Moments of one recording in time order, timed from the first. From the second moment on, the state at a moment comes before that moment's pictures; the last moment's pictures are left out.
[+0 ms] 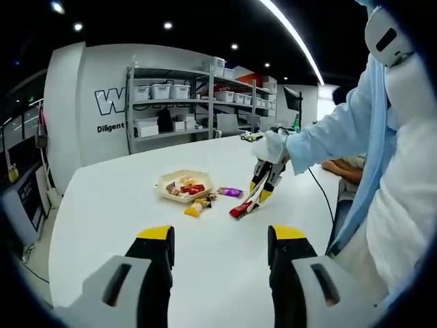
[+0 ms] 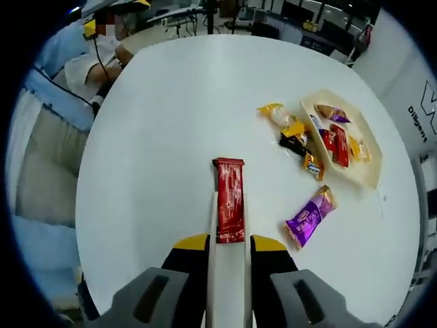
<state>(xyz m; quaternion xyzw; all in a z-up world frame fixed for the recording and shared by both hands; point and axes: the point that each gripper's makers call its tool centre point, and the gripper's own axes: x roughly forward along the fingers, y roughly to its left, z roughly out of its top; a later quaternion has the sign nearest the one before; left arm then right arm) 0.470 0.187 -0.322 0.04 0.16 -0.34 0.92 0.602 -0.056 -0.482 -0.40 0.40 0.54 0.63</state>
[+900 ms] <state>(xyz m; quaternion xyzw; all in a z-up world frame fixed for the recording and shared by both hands) 0.459 0.198 -0.323 0.03 0.16 -0.33 0.93 0.736 0.008 -0.389 -0.34 0.34 0.48 0.73</state>
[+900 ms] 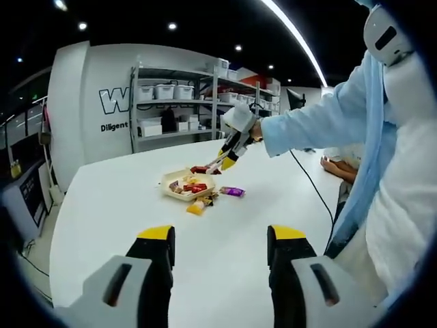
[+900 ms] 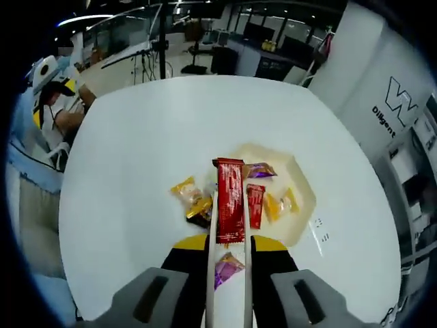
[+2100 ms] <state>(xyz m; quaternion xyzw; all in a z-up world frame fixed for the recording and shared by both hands) 0.466 0.194 -0.325 0.04 0.16 -0.34 0.92 0.747 -0.032 -0.400 -0.31 0.36 0.43 0.77</state>
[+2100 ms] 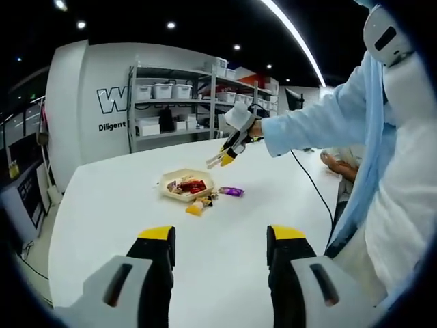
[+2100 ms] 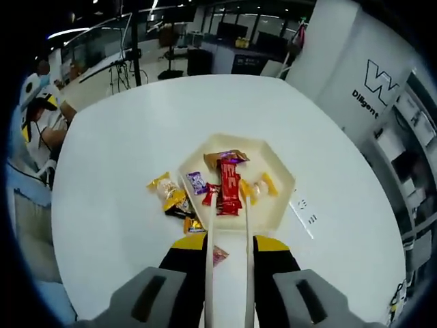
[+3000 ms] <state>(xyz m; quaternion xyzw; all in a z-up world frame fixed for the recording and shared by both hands) 0.478 0.178 -0.325 0.04 0.16 -0.38 0.91 0.699 -0.078 -0.462 -0.24 0.45 0.37 0.77</state>
